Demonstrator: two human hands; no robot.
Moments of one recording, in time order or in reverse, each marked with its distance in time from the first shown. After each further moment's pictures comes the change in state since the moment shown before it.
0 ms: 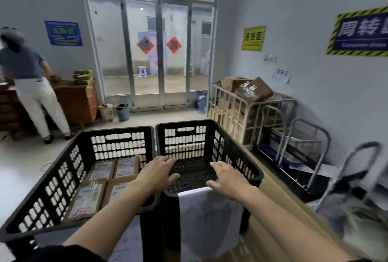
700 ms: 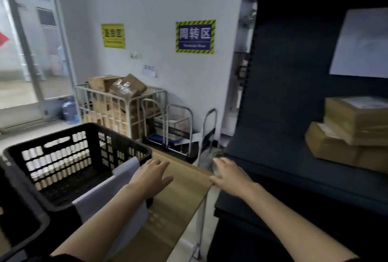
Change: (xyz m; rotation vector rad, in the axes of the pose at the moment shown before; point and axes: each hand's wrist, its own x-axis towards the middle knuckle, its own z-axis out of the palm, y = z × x) left_hand -0.050 0.199 0.025 -0.067 -0.100 0.690; right_hand -0.284 0.044 -0.046 -0.027 0.209 0.796
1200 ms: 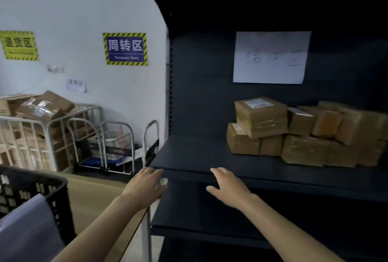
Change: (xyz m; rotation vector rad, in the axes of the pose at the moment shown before) left_hand 0.047 0.168 0.014 -0.099 0.019 0.304; right_hand -0.107 0.142 -0.054 0.018 0.113 0.286
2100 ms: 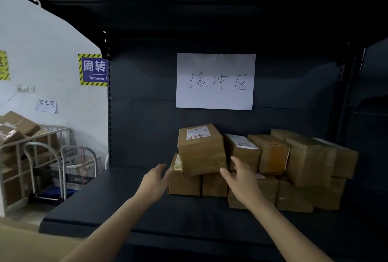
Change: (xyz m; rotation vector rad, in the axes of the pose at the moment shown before) left_hand 0.180 0.232 0.029 -0.611 0.185 -0.131; right_hand 0.048 0.241 -0.132 0.373 0.487 0.105
